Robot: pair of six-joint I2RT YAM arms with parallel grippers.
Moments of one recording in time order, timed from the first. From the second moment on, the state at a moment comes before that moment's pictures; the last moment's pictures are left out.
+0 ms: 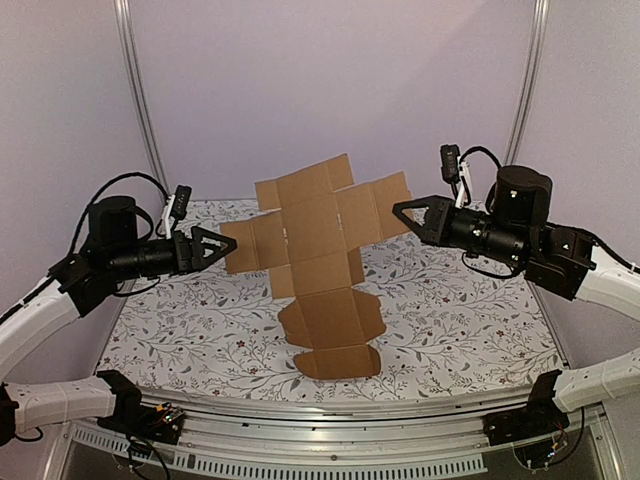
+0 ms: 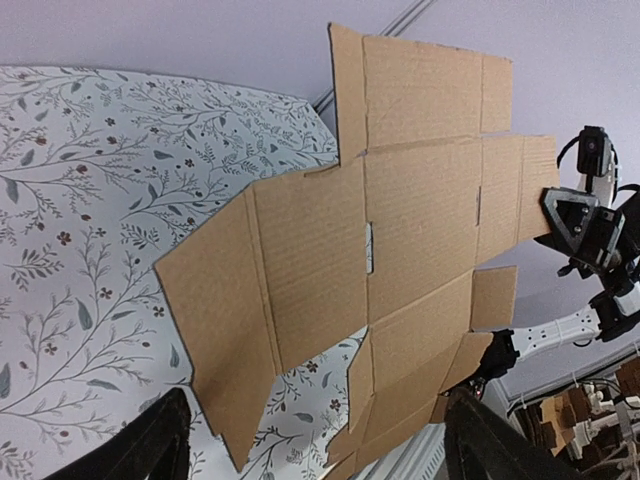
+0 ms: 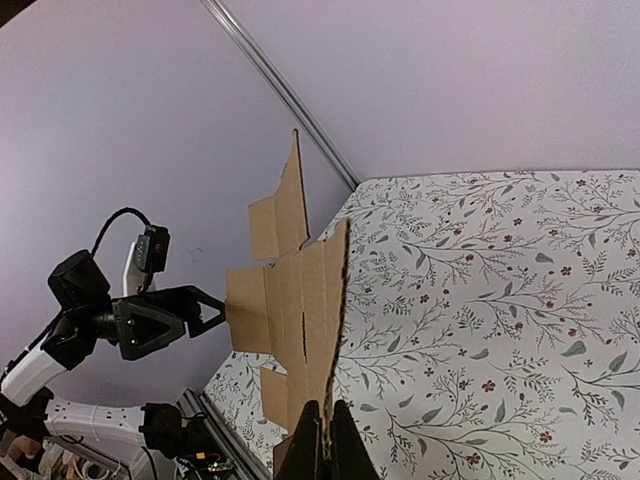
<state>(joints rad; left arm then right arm) -0.47 0.86 0.76 -0.22 0.48 -0.58 0.89 1.09 1.02 -0.08 0.02 0.64</state>
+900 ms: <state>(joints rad) -0.47 0.87 0.75 -0.21 0.49 -0.57 0.96 1.09 1.03 -0.06 0.01 0.64</state>
